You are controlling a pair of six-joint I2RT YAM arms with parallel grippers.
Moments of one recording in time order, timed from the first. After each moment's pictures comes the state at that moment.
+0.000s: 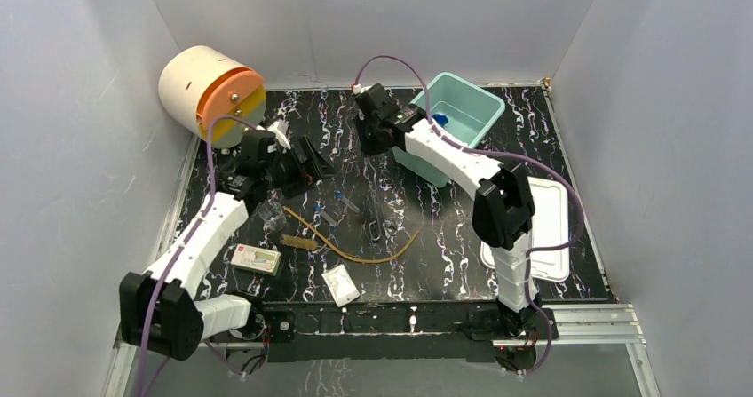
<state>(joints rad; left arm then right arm) -0.28 1.17 0.97 -0.48 0.31 -0.72 0.75 2.07 1.95 -0.73 0.05 0.30</state>
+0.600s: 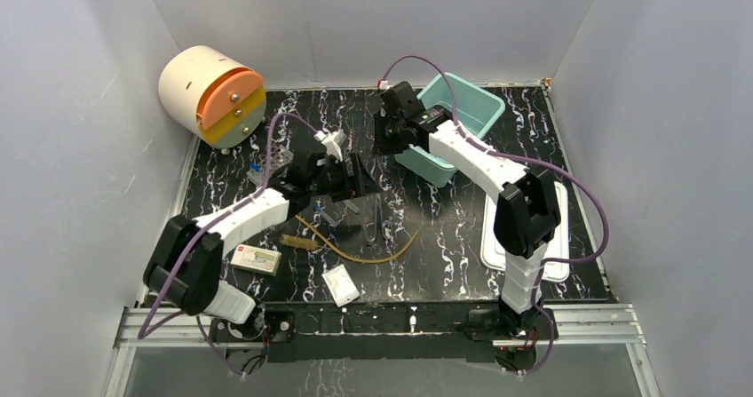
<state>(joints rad) -0.52 1.42 0.85 0.02 0.42 -0.70 0.67 1.90 1.73 -0.66 -0.08 0.43</state>
